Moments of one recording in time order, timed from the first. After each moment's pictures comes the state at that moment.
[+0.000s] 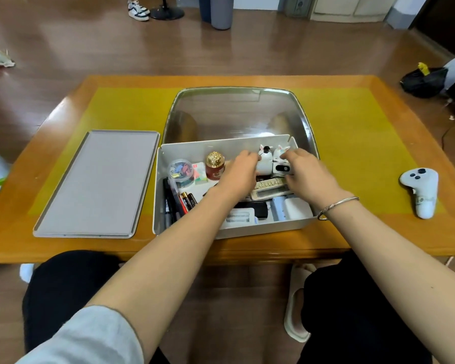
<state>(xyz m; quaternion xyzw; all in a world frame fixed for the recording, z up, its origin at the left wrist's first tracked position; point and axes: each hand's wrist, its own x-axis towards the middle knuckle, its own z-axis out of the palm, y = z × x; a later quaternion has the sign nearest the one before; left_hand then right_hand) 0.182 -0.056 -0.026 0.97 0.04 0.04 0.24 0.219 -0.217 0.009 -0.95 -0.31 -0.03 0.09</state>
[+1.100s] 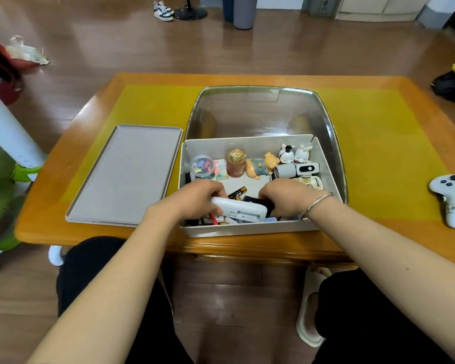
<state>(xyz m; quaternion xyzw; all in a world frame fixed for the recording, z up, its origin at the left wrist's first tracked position) 0.072 0.035 -0.008 0.94 0.06 -0.15 0.29 0.193 -0.156 -0.014 -0.85 -0.48 0.19 -0.08</state>
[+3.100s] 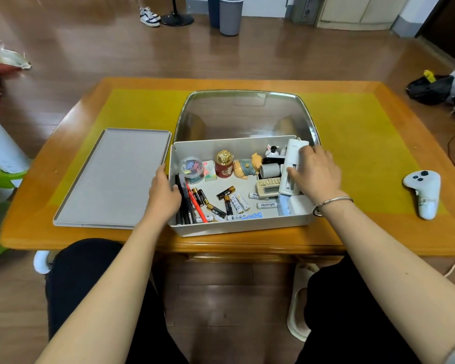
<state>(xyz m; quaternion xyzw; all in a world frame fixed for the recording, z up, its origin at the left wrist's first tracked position) 0.058 0.048 -0.033 0.83 0.33 0.11 0.44 0.213 -0.213 0.005 -0.98 -0.16 -0.07 0.08</state>
